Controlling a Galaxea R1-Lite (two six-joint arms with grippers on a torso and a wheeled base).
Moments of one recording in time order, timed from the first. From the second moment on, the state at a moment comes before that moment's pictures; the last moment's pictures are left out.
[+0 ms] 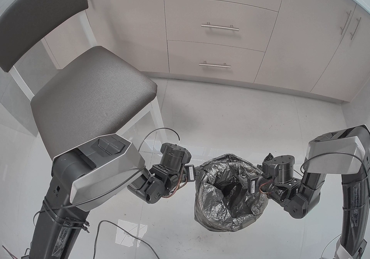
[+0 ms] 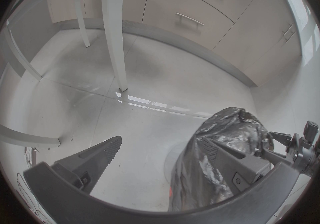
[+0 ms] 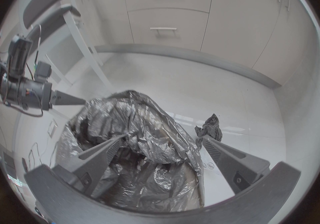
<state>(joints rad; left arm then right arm) -0.62 2.57 -1.32 -0.62 0.19 -0.47 0.39 2.38 -0.56 -1.34 -0.22 0.05</state>
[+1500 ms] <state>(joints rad) -0.80 2.58 -1.38 -0.42 0.41 -0.35 0.40 2.39 -0.42 -1.55 -0.09 0.32</state>
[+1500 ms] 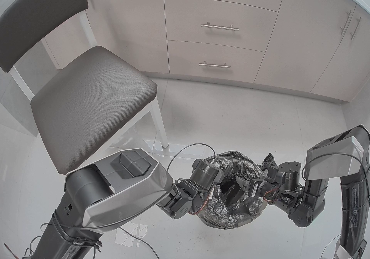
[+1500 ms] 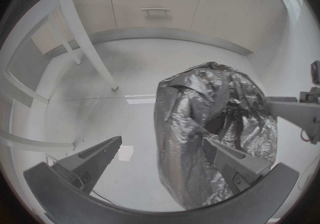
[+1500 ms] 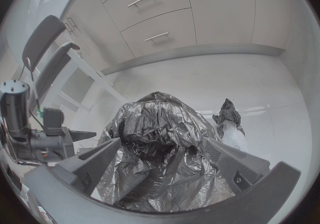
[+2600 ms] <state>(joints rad) -0.81 2.59 -1.53 -0.13 0.52 -0.41 0.37 2.38 -0.44 -1.55 -0.11 0.29</state>
